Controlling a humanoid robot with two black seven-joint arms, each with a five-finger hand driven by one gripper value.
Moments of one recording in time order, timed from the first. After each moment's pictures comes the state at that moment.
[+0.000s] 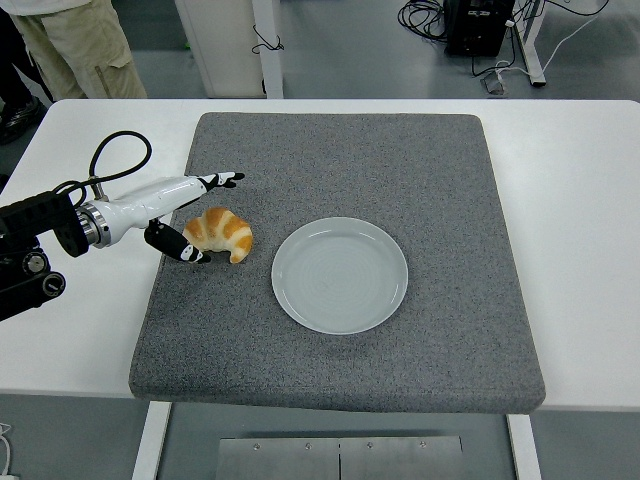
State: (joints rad) left arm -1.00 0.72 -0.04 -1.28 1.26 0.18 -0.19; right arm -0.12 0.00 0.02 0.14 -0.10 0.03 0.41
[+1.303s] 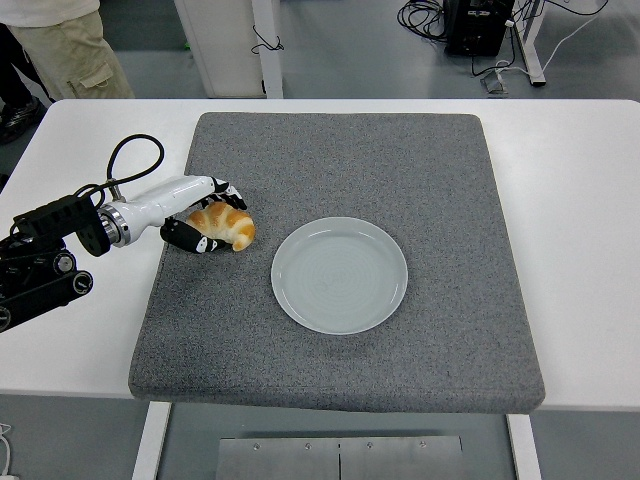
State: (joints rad) left arm -0.98 0.62 -0.04 -1.15 1.24 0.22 -0.20; right arm -0.12 0.00 0.02 0.14 -0.10 0.03 0.41
